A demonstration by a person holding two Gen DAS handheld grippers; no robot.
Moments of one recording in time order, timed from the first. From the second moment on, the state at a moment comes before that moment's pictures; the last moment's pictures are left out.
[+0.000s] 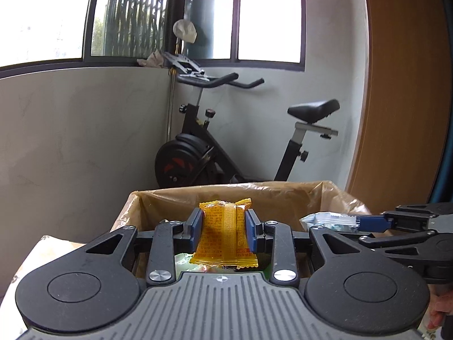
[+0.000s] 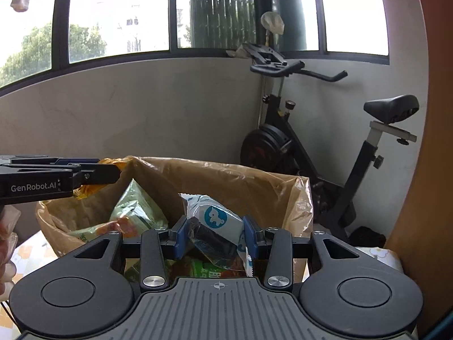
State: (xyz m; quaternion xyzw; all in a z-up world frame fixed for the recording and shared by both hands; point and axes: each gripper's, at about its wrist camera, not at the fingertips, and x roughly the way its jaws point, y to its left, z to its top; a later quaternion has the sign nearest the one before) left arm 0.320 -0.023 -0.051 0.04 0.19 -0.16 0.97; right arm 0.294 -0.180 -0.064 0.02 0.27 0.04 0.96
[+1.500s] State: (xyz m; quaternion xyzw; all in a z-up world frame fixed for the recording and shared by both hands) left arm 0.213 0.069 -0.082 -0.02 0.16 -0.14 0.98; right arm 0.163 -0.187 -0.069 0.06 0.20 0.00 0.98
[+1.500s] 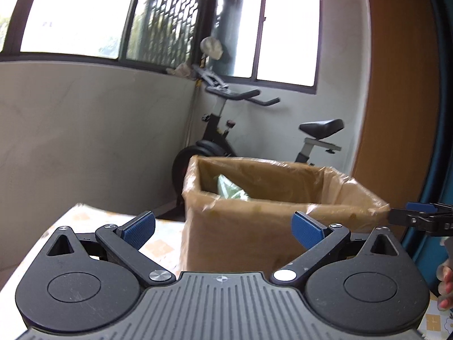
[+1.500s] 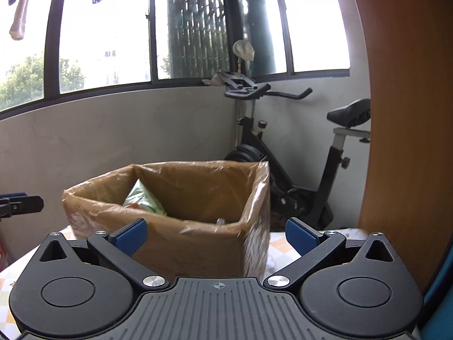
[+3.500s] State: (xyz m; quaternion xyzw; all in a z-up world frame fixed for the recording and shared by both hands) left arm 0.205 0.110 -0.204 -0.03 0.33 -0.11 0.94; right arm 0.145 -0.143 -0.201 0.05 0.30 0.04 0.95
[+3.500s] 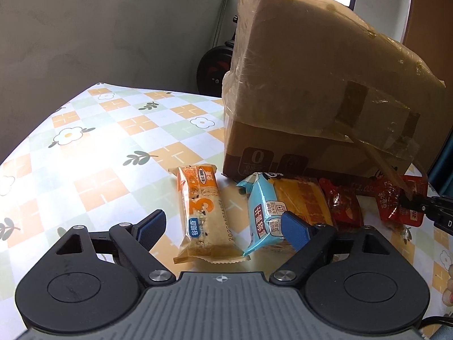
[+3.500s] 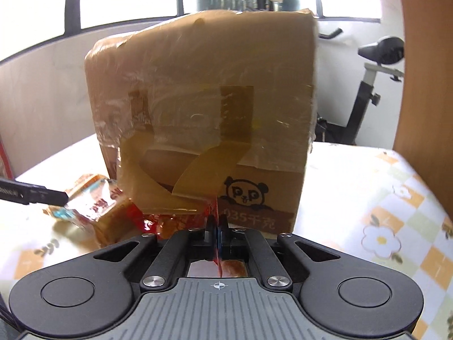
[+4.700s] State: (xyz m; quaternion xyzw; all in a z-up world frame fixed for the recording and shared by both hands) left arm 0.167 0.120 -0.212 -0.07 0.32 -0.08 0.94; right arm 0.111 -0.154 -0.207 0.20 0.32 0.03 0.93
